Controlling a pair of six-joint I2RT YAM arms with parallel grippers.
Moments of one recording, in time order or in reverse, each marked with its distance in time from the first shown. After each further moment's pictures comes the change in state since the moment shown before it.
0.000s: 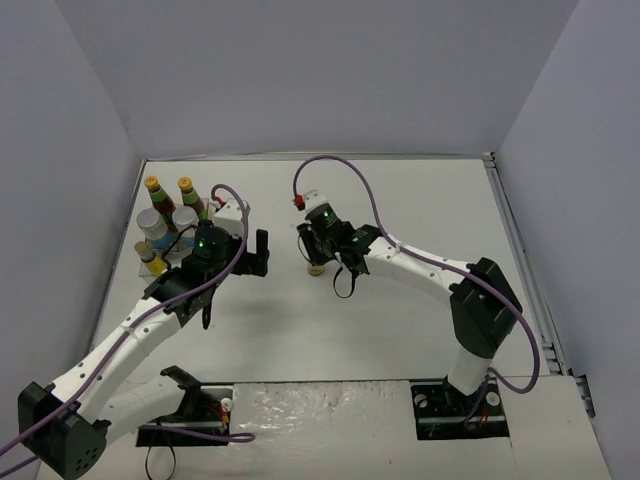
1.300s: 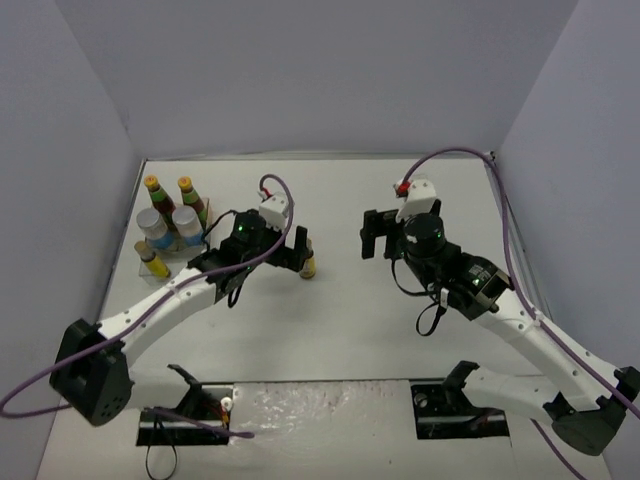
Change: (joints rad) left arm -0.074 0.273 0.066 0.196 0.207 -0.002; right arm -0.024 -0.691 -0.162 -0.159 0.230 0.076
